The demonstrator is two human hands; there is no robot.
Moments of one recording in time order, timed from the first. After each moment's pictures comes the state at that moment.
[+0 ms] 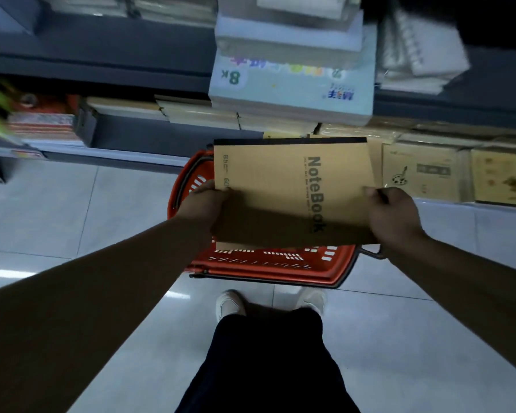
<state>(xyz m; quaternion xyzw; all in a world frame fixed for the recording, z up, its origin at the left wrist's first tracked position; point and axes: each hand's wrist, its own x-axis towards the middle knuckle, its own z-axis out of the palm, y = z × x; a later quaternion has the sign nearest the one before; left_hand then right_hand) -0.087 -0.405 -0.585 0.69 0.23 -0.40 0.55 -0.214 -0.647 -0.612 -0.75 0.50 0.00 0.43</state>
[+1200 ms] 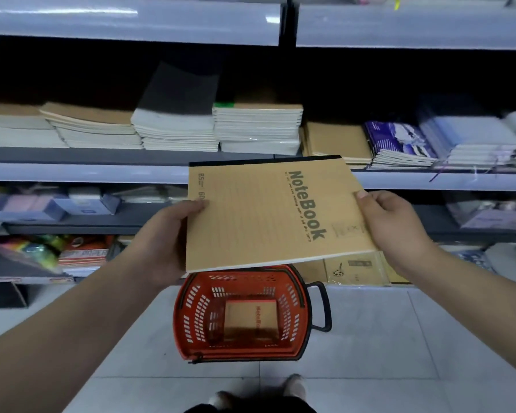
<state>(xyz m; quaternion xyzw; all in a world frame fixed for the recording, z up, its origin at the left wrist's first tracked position) -0.120 -0.411 -0.213 0.56 0.09 -0.41 0.71 -0.252 -0.683 -0.236 -0.76 0.36 -0.18 0.51</state>
